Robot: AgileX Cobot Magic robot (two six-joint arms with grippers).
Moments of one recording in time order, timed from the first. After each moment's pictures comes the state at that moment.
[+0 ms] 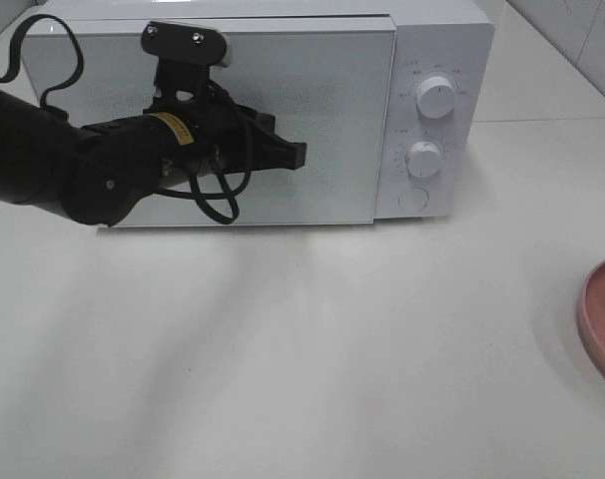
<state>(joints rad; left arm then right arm) -0.63 1.96 -1.03 -0.12 -0.53 0.03 0.00 0.00 -0.49 -0.09 0.97 0.04</state>
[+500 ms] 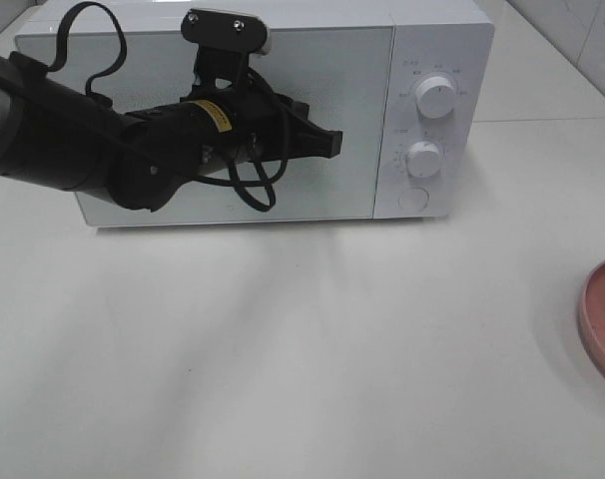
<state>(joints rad) -0.68 2.00 -1.13 -0.15 -0.50 0.04 0.00 0.00 -0.49 -0.09 0.97 0.04</state>
